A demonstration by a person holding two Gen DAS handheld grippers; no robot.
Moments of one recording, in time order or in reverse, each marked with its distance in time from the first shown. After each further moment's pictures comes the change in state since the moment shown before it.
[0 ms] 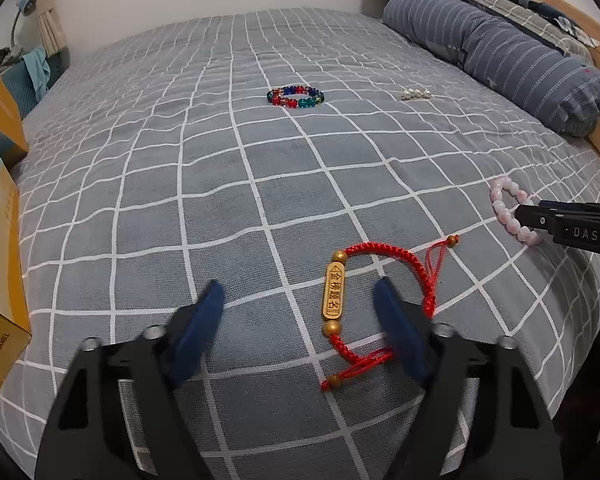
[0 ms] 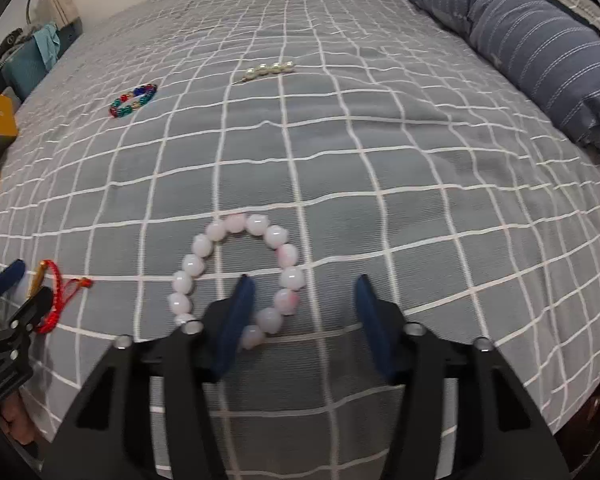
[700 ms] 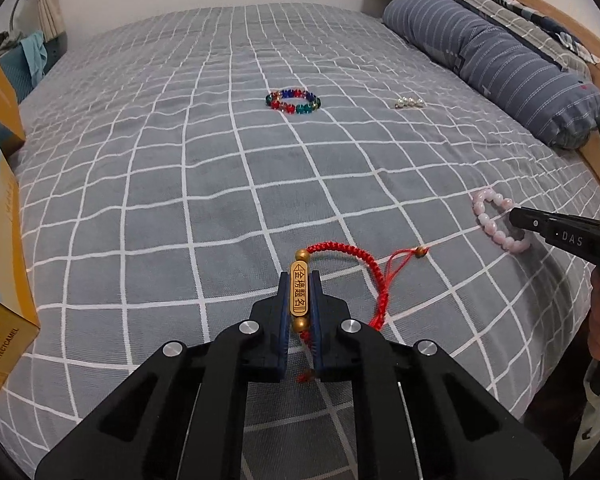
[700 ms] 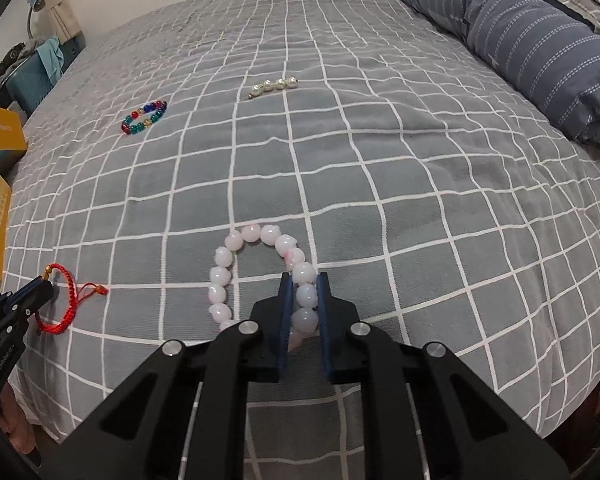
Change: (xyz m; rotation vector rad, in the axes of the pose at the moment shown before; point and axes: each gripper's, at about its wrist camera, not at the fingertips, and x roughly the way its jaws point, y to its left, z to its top) left arm -0.020 0.005 0.011 -0.043 0.031 -0.040; right arm -0.017 -0.002 0.004 0.026 -0.030 0.025
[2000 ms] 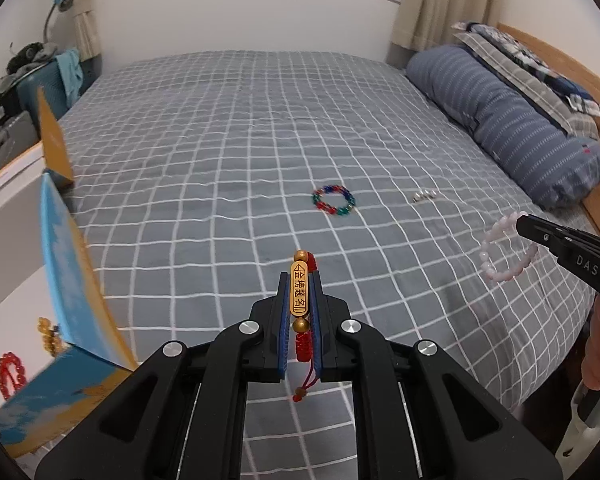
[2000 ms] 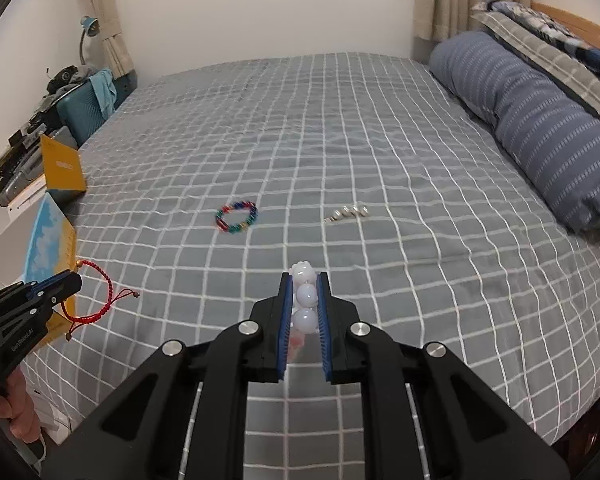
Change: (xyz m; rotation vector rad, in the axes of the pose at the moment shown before) left arm -0.093 0.039 0.063 -0.071 -0.114 0.055; right arm -0.104 0.062 0.059 -0.084 -0.211 0.096
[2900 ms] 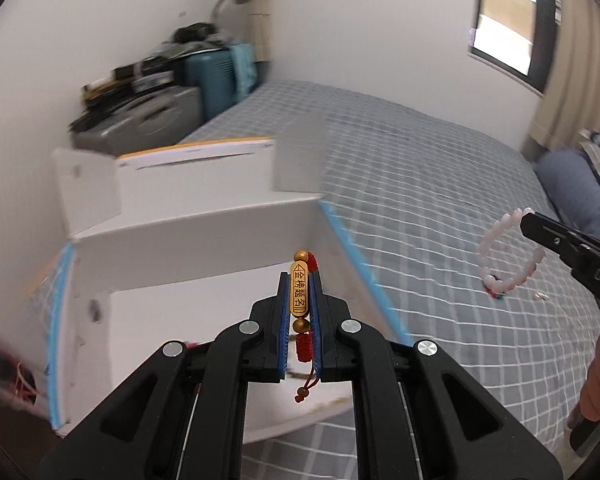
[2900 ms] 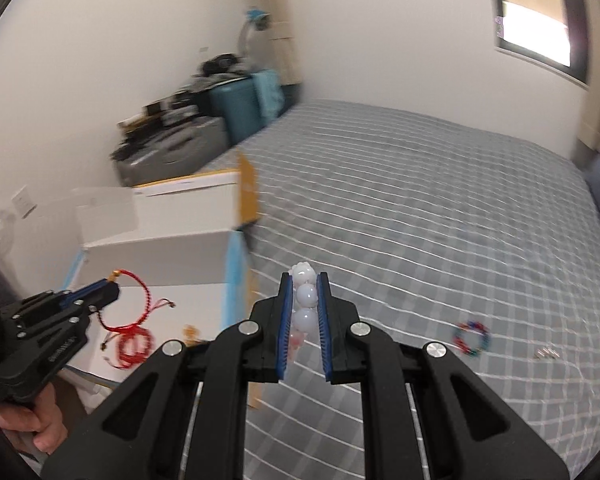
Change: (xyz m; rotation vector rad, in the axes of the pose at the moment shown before) left arm -0.132 0.210 -0.004 -0.334 -0.120 0.356; right arm -0.022 0.279 0.078 -0.333 -0.110 0.408
